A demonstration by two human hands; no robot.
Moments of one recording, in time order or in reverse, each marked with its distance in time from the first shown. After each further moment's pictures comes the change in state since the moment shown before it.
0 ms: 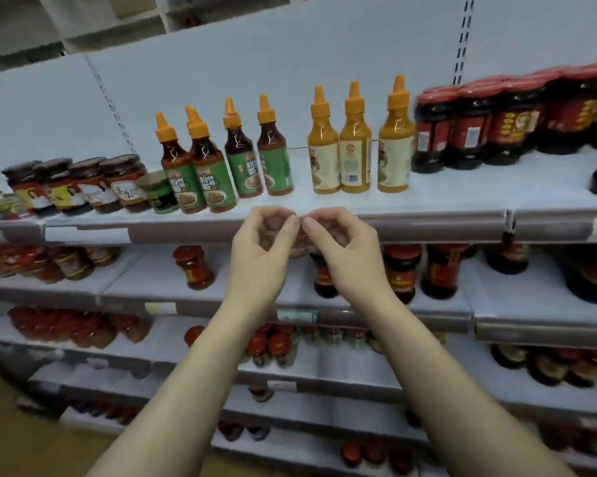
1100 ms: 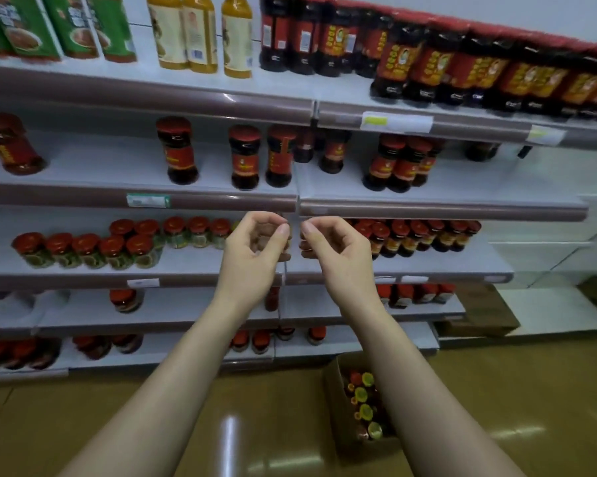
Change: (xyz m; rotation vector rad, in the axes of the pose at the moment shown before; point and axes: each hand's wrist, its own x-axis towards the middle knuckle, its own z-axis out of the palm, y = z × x) left_hand -0.249 -0.003 0.139 -0.183 -0.260 -0.197; right_hand -0.250 -0.047 -0.189 -0.330 0.207 0.191
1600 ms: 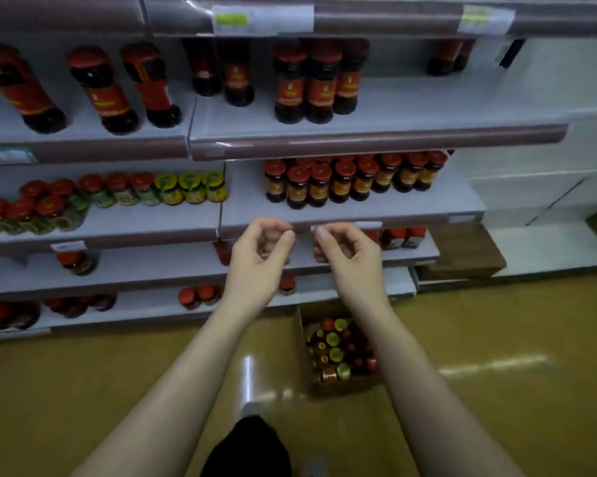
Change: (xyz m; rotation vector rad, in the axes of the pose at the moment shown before) left_hand -0.054 -0.075 0.239 0.141 -0.054 -0.147; right_hand -0.023 0.130 -0.242 -0.016 0.082 0.195
